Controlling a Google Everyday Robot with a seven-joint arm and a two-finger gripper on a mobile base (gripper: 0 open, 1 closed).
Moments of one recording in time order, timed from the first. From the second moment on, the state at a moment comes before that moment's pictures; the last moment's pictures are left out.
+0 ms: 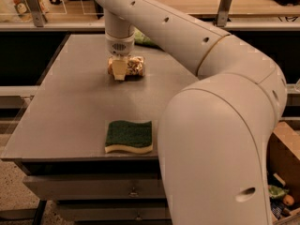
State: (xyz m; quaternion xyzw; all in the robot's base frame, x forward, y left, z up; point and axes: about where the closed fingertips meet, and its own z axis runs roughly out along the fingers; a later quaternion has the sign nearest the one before) arm 0.695 0.086 0.827 -0.71 0.70 -0.02 0.10
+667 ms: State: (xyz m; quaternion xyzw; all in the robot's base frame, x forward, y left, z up) arm 0.671 0.091 0.888 -0.71 0.67 0.11 0.19
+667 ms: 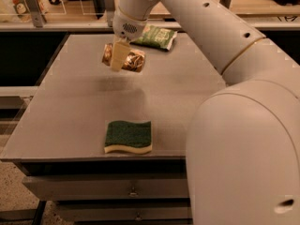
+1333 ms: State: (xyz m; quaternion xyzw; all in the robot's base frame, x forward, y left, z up) arm 0.636 0.081 0.950 -0.67 0.60 0.26 0.35
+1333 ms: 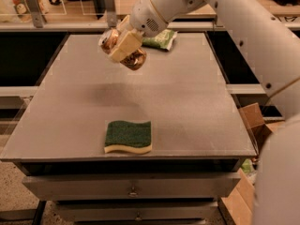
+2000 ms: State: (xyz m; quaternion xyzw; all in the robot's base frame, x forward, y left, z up) arm 0.619 0.078 0.964 -0.67 0.55 0.28 0.42
